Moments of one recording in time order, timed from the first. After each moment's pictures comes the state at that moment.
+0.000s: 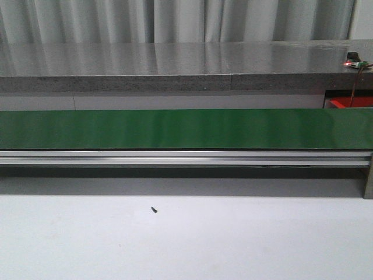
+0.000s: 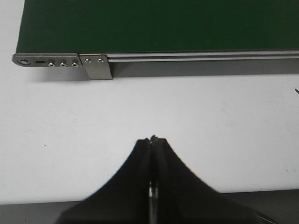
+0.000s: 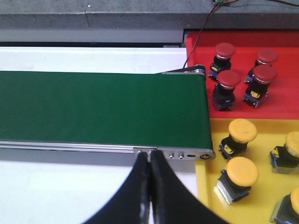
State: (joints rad) left arm 0.04 0.75 -0.71 -0.17 0.92 0.15; right arm -0.01 0.53 -0.59 0.11 0.59 -0.02
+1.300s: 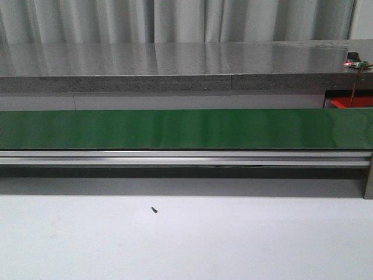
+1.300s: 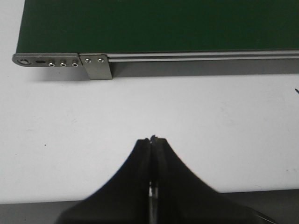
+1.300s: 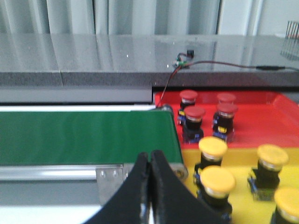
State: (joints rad) left arm 0.04 0.75 -0.71 -0.17 0.92 0.15; right arm -0.07 -0.01 0.03 -0.07 0.08 0.11
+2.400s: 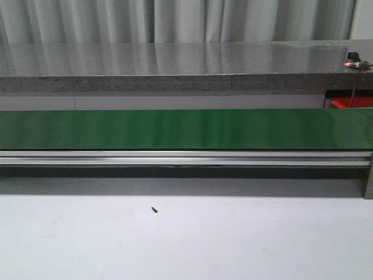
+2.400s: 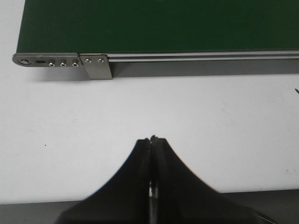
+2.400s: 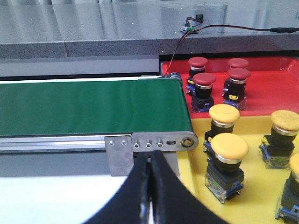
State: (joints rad) left arm 0.04 0.75 -0.71 -0.17 0.92 0.15; right arm -0.03 -0.01 0.03 -0.04 0.17 0.12
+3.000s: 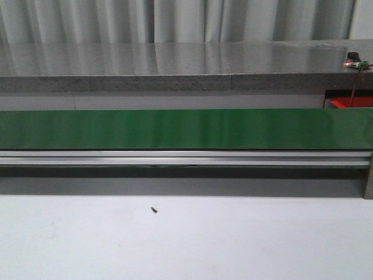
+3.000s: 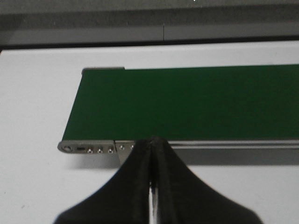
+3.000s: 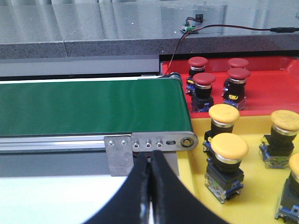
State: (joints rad) left arm 0.02 0.58 -0.51 -0.12 0.46 0.13; right arm -0.03 -0.01 0.03 -0.04 0.17 0.12
